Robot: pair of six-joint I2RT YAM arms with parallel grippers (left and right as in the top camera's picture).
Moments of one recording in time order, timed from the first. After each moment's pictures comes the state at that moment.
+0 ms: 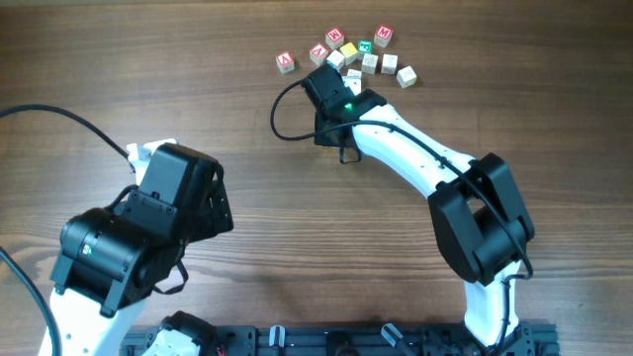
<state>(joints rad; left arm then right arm) -0.43 1.05 1.38 -1.52 -0.37 -0.60 0.61 2.09 1.56 -0.69 0.20 0.60</state>
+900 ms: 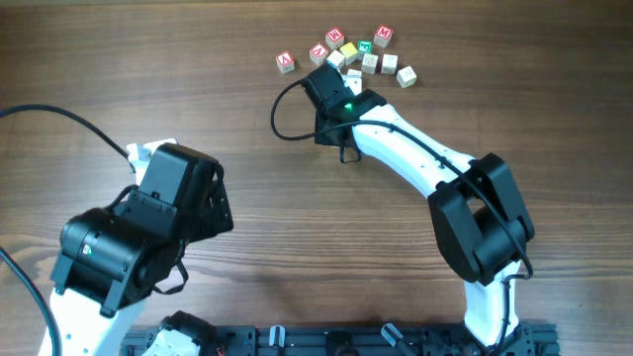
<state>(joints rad) -0.43 1.05 1.38 -1.52 -0.37 -0.60 0.61 2.09 1.56 -0.69 0.21 0.60</state>
